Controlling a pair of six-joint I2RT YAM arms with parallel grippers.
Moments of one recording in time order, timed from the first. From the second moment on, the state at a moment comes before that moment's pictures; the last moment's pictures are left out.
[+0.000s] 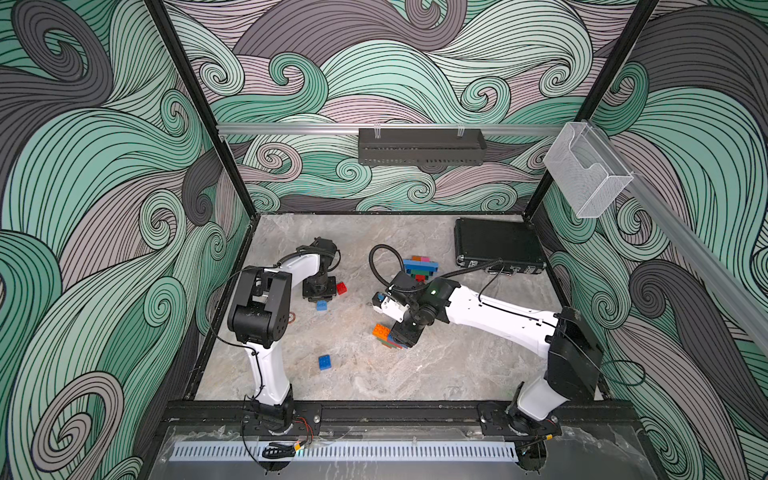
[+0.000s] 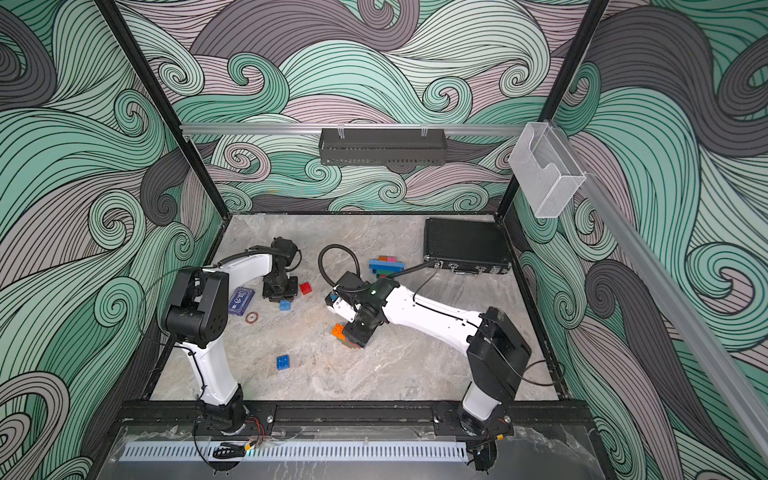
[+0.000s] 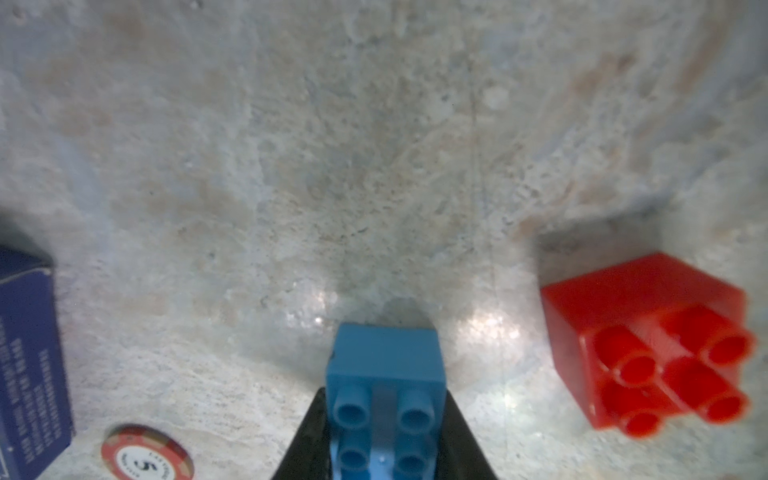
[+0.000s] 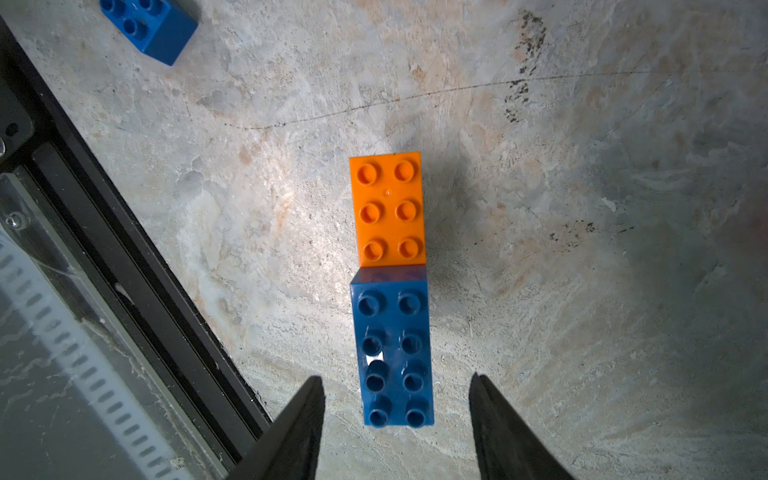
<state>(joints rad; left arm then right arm) -0.22 1.90 1.24 -0.87 -0.09 -0.37 0.96 1.65 1.27 -0.91 -0.11 -0.10</state>
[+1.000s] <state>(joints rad) -0.50 1.96 1.38 -0.78 0.08 -0.87 0.86 1.58 1.24 -0.91 -0.02 0.00</state>
